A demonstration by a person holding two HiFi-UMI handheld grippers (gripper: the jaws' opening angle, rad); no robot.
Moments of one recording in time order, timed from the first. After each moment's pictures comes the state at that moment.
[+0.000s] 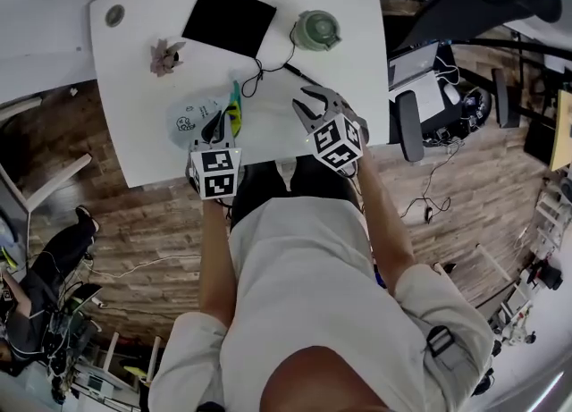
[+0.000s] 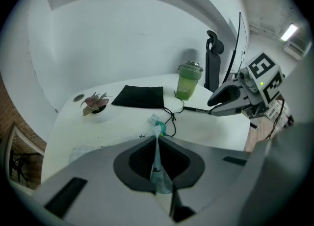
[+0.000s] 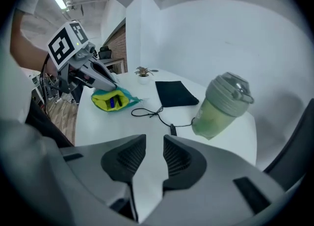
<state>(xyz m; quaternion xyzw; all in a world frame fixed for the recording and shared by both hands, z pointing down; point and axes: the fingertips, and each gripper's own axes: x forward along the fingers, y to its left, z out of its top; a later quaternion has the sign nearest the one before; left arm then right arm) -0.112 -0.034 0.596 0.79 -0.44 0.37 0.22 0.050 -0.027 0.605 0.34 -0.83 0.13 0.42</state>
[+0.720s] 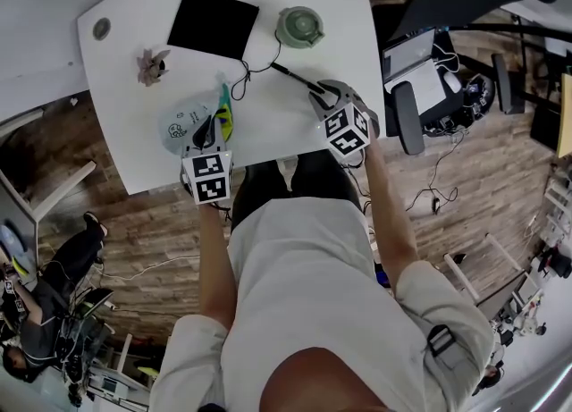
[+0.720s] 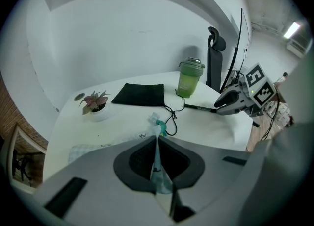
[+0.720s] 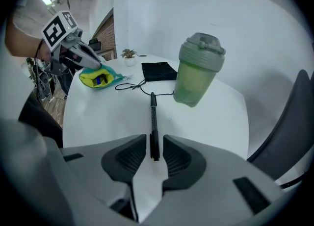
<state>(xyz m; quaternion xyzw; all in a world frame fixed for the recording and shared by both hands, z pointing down) -0.109 -0.034 0.600 0.78 -0.44 0.38 0.22 0.123 -0.020 0.649 0.37 -0.79 0.17 0.46</state>
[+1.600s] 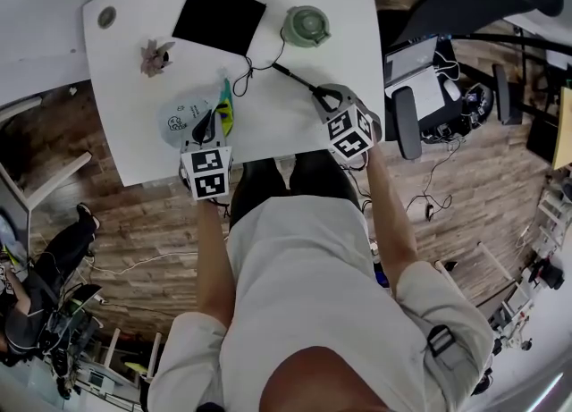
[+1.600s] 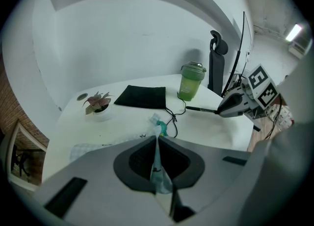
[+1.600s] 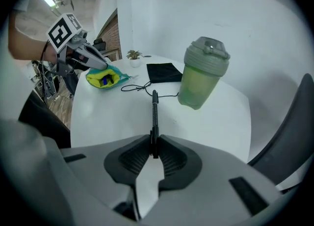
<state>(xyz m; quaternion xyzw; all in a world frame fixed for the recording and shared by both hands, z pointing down) -0.109 -0.035 0.592 0.78 -0.45 0.37 0.22 0.119 -0.013 0.640 0.34 -0.80 0.17 0.46</state>
